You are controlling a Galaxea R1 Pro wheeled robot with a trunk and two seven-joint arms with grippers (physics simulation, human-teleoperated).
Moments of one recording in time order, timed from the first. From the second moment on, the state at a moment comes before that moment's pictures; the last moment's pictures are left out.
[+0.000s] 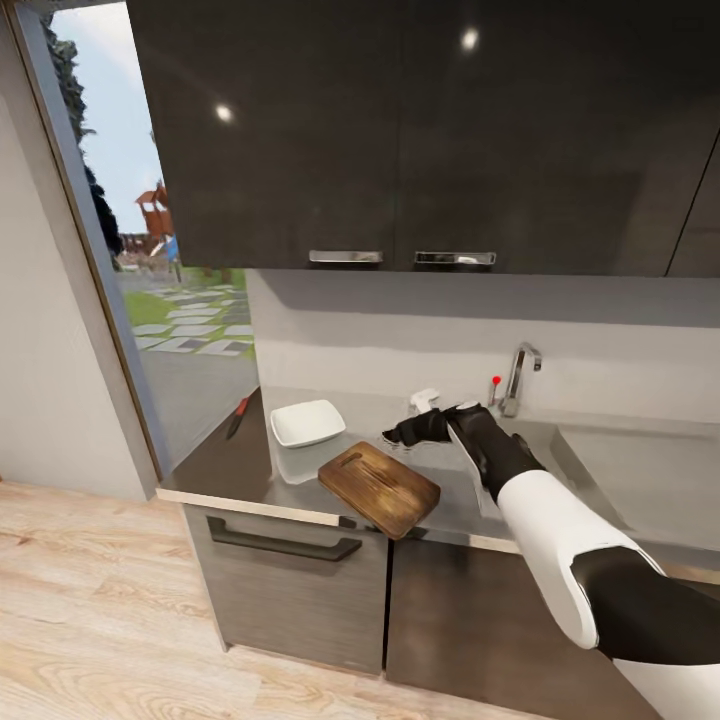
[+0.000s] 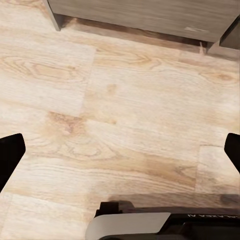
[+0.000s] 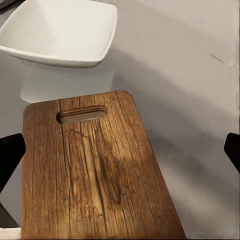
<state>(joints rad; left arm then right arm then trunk) 0.00 0.00 0.02 -0.37 0.01 -0.33 0.00 -1.11 0.06 0.15 -0.53 0.19 0.48 0.47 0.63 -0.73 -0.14</state>
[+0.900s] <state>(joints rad) 0.00 0.00 0.02 -0.37 0.01 -0.33 0.00 -1.16 0.14 0.25 -0.74 0.19 0.91 0.47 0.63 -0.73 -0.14</state>
